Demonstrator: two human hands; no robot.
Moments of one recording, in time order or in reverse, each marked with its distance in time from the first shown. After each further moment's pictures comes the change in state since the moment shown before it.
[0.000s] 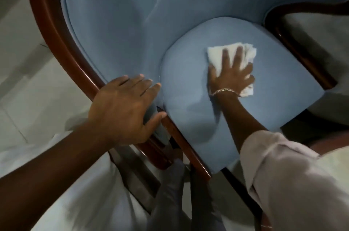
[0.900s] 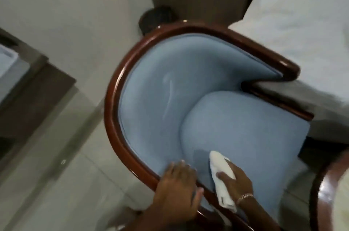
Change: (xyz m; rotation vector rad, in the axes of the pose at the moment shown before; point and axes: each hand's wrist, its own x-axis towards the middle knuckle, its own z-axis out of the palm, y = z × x) left_hand -0.008 -0.013 -0.011 -0.122 0.092 0.219; right_hand -0.138 -0.021 -0.055 0.806 -0.393 0.405
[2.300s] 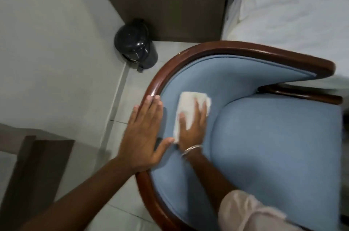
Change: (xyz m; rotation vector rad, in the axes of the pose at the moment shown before) left_hand 0.181 -0.275 -0.143 0.084 0.221 0.322; right_hand 0.136 -0.330 0.137 0.398 0.669 -0.293
